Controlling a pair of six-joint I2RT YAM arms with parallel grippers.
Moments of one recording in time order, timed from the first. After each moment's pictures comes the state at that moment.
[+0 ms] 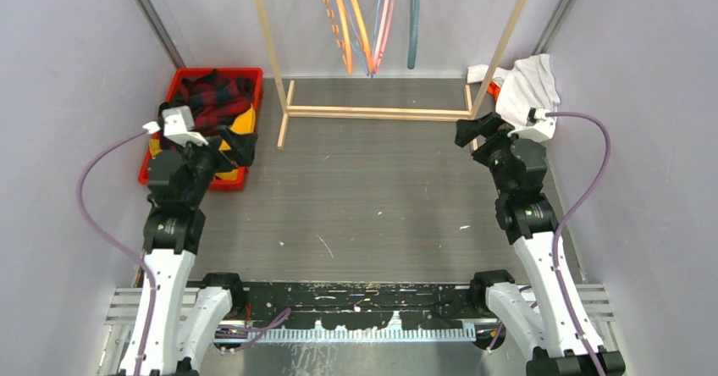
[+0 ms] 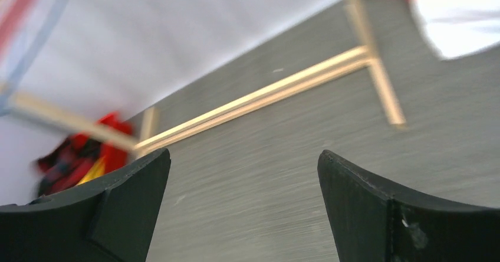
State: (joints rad) left arm -0.01 0.70 0.78 -0.15 0.19 -0.32; right arm 0.10 0.78 0.78 -0.15 0.17 0.60
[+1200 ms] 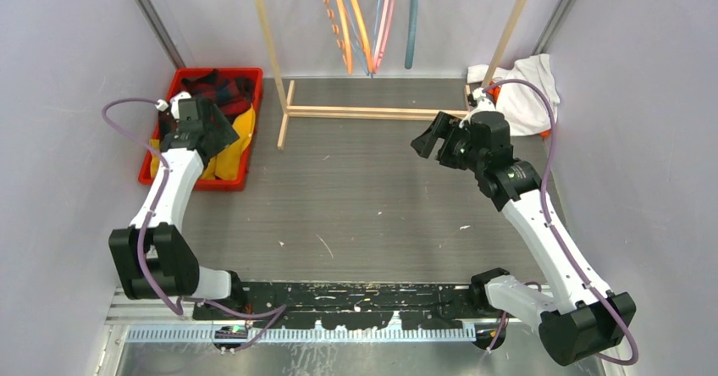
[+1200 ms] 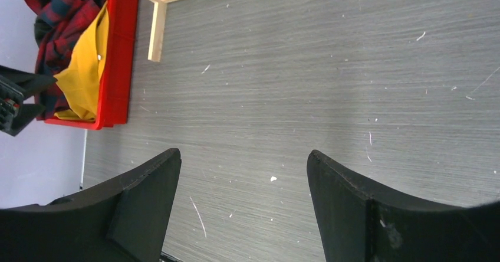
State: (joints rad) left arm 0.09 1.37 1.15 -0.55 -0.30 -0.50; right arm 0.30 1.03 1.05 -0.49 -0.11 0.59
